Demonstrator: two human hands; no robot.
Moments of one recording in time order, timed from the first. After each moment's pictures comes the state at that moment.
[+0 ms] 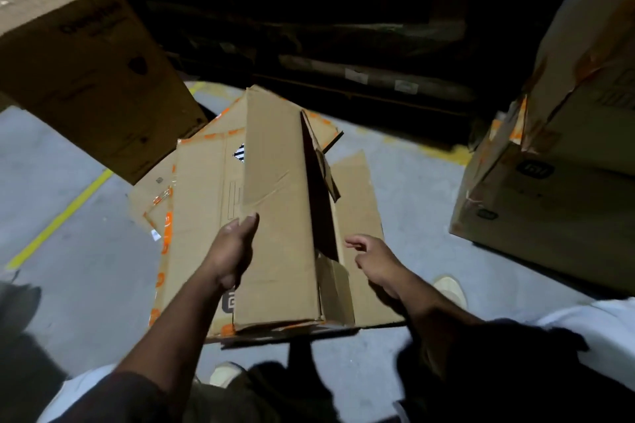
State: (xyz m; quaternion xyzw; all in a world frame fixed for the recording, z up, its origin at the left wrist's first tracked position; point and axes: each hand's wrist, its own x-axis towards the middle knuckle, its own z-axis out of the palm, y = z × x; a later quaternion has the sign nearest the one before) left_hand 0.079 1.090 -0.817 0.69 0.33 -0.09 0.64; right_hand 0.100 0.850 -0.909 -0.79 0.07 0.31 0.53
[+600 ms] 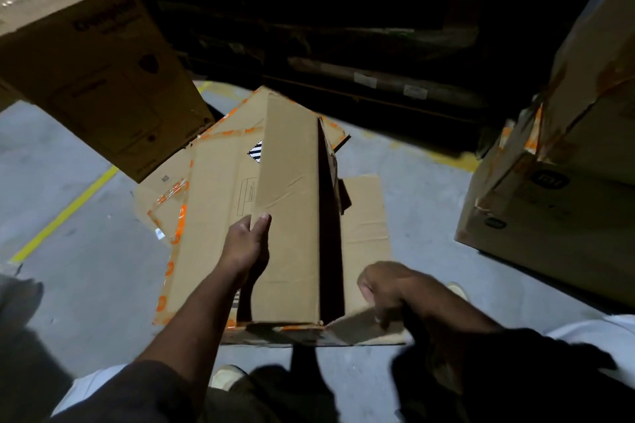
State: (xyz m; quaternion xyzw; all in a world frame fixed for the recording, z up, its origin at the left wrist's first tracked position) left_hand 0.090 1.100 -0.837 0.81 0.27 -0.02 0.52; right_hand 0.102 0.839 -0.879 -0.86 -0.30 0.39 0.10
